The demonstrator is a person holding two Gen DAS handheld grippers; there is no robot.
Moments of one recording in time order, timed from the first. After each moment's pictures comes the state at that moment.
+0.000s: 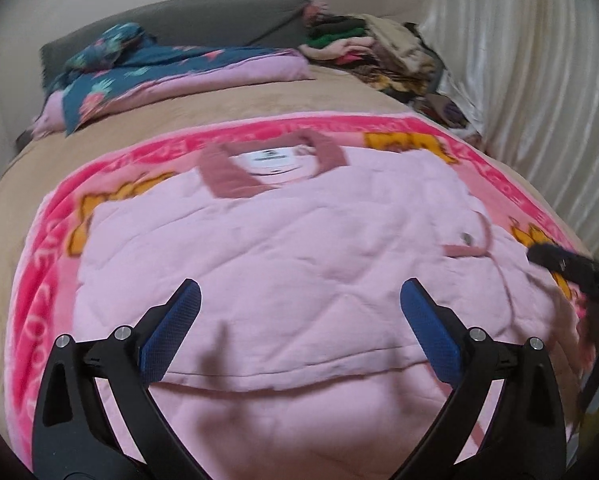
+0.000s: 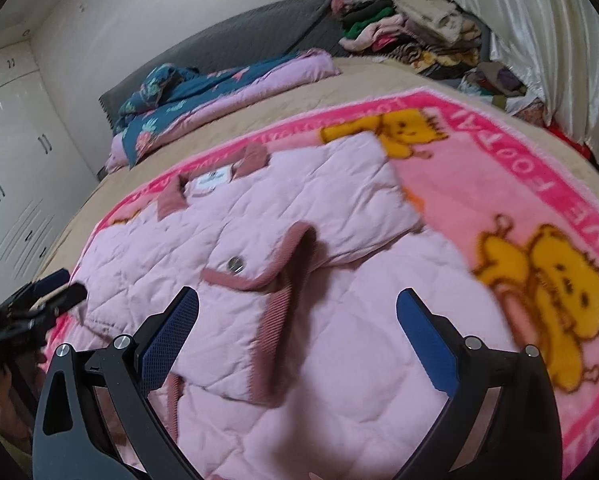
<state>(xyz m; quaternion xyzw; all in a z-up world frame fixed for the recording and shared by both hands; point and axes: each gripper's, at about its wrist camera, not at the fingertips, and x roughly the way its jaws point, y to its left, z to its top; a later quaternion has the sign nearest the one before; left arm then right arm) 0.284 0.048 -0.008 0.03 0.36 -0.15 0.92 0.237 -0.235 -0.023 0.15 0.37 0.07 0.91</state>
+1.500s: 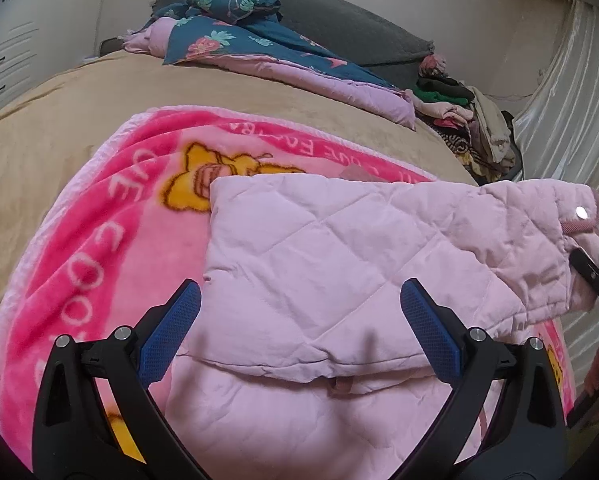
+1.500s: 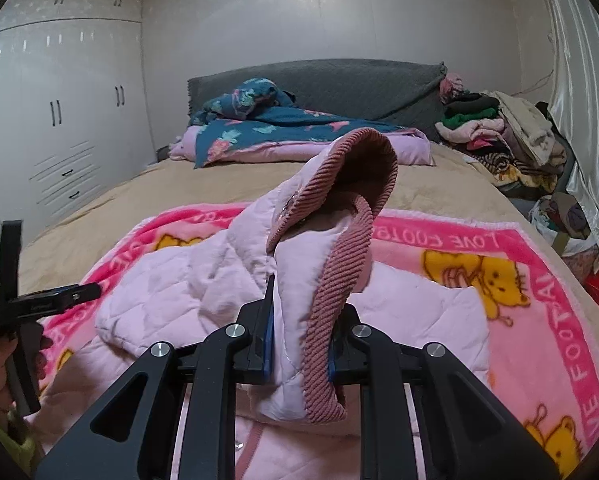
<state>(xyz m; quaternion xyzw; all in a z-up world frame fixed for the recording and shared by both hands) 0.310 0.188 -0.009 -0.15 0.35 -0.03 0.92 0.312 -0.156 0.053 0.00 0.27 0.16 0.95</state>
